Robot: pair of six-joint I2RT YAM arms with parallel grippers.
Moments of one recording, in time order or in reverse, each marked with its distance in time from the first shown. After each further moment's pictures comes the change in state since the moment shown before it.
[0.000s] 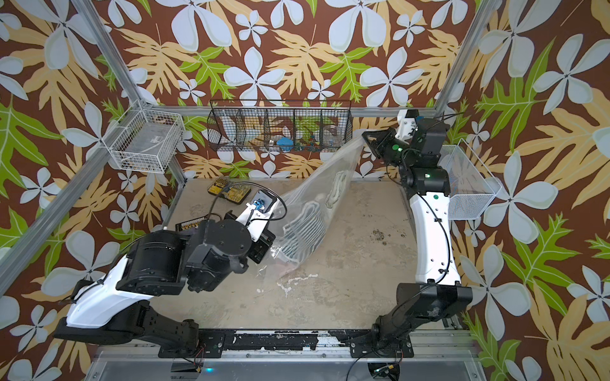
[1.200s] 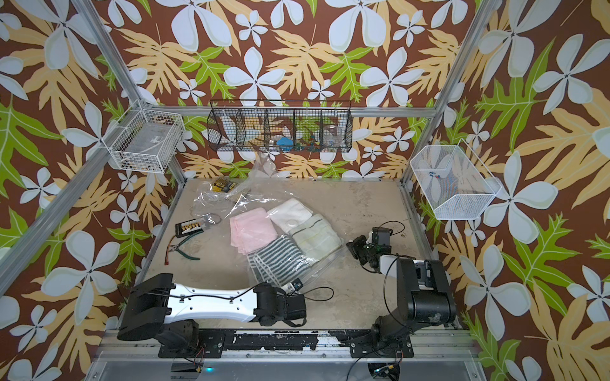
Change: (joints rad) left arm 0.011 0.162 -1.062 0.164 0.381 -0.367; right arm 0.030 -0.065 -1.493 0.732 0.149 0.154
